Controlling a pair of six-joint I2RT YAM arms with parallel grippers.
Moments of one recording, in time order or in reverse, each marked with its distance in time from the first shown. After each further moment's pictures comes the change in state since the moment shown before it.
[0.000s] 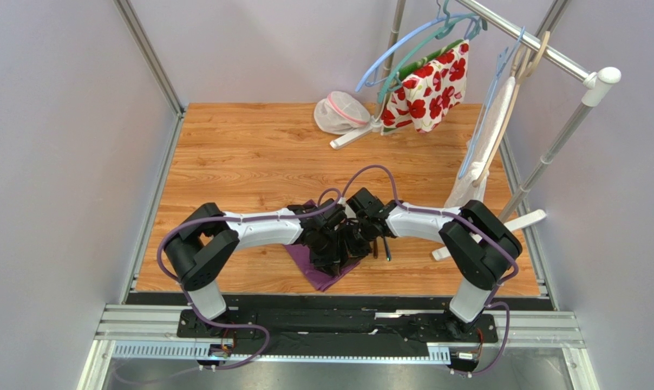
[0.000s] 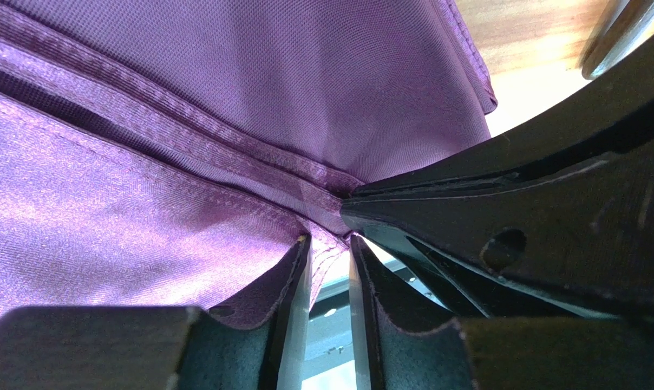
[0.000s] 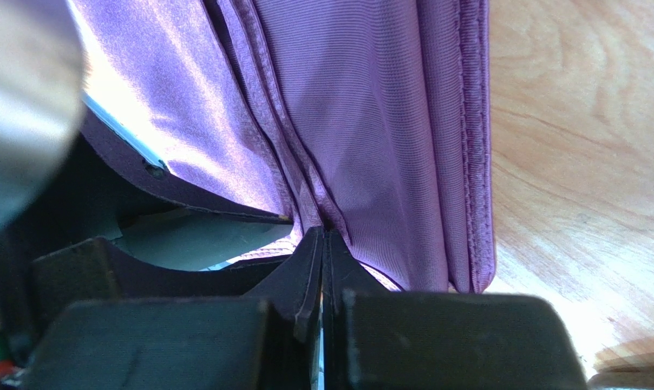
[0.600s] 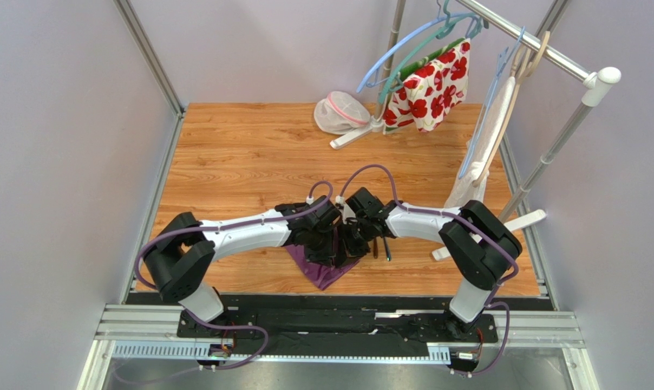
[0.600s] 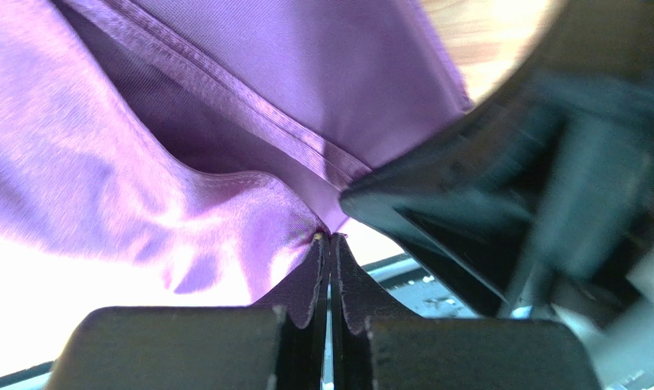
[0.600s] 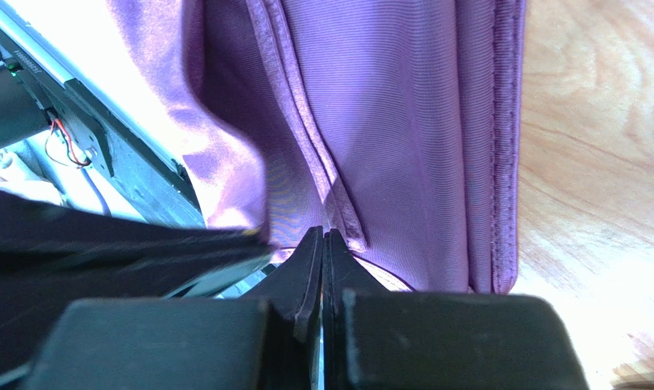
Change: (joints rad) left arm -0.004 -0.114 -0.016 -0.034 -0.126 -0.020; right arm 0.001 0.000 0.000 0.027 -0.019 0.002
